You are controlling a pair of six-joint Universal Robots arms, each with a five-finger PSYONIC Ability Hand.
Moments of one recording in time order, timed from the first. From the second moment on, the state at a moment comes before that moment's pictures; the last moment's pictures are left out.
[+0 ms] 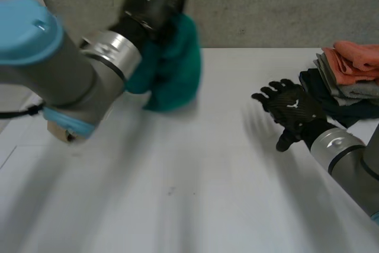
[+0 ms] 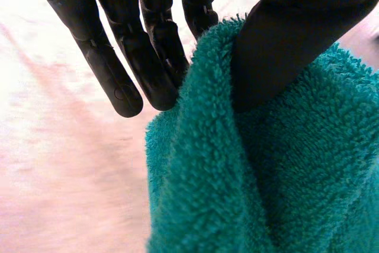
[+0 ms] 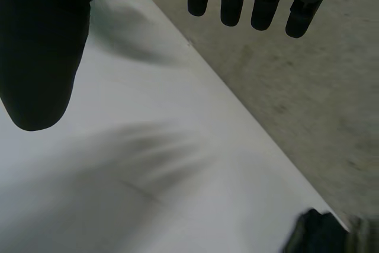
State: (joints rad) left arm 4.16 -2.04 -1.14 3.50 -1.32 3.36; right arm 1.80 -1.30 1.80 -0.31 1.21 2.59; left_hand 1.12 1.19 1.19 1.20 0.97; right_hand 0.22 0.21 0.21 0.21 0.05
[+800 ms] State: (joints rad) left arm 4.46 -2.12 -1.35 3.39 -1.37 3.70; right arm 1.87 -1.34 1.84 -0.25 1.25 2.60; left_hand 0.24 0.25 0.25 0.25 0.07; right_hand 0.22 0.21 0.21 0.21 0.05
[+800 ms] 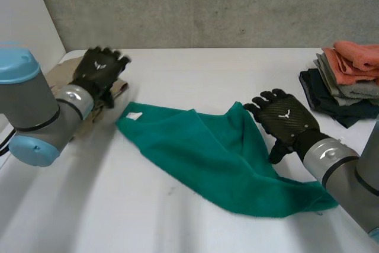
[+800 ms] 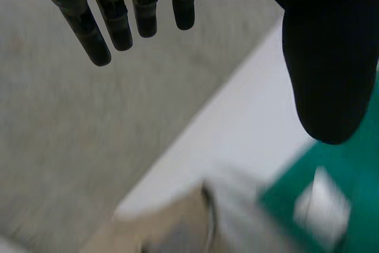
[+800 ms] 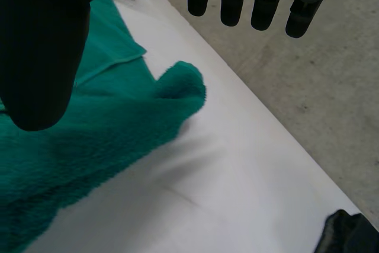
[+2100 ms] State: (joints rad) left arm 4.06 -2.25 -1.37 3.27 -1.29 3.82; right arm 1.54 -1.44 1.91 0.27 1.14 2.36; left_hand 0.21 0.21 0.22 0.21 0.05; right_hand 0.22 0.21 0.21 0.21 0.05
